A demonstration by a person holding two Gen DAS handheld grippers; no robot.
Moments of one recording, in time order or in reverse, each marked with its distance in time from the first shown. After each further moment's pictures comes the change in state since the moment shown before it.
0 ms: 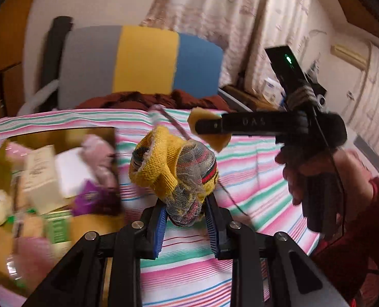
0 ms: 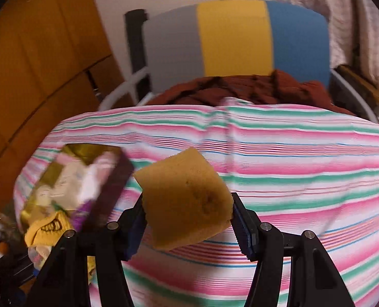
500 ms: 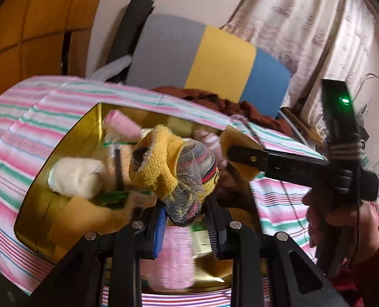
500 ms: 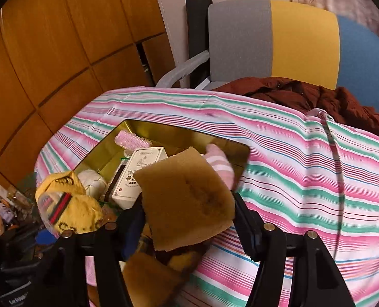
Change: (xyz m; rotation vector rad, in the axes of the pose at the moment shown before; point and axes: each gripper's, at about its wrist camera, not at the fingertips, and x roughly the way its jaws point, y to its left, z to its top) left arm -0.035 0.135 -0.005 -0.278 0.035 0.191; right arm 0.061 0.150 0.000 -0.168 0.074 0.125
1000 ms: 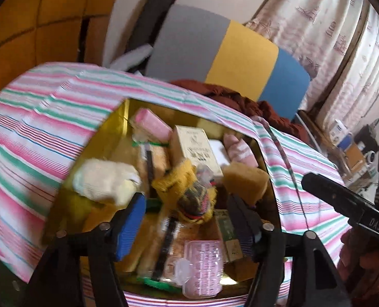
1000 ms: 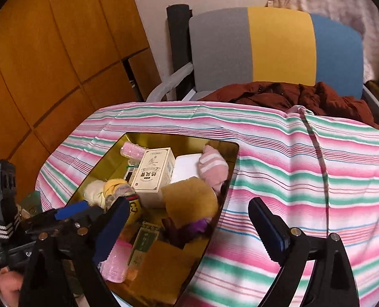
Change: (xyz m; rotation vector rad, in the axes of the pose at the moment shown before) left arm -0.008 0.029 0.017 -0.071 0.023 0.073; right arm -0.051 0.013 -0.016 0.105 -0.077 -0.060
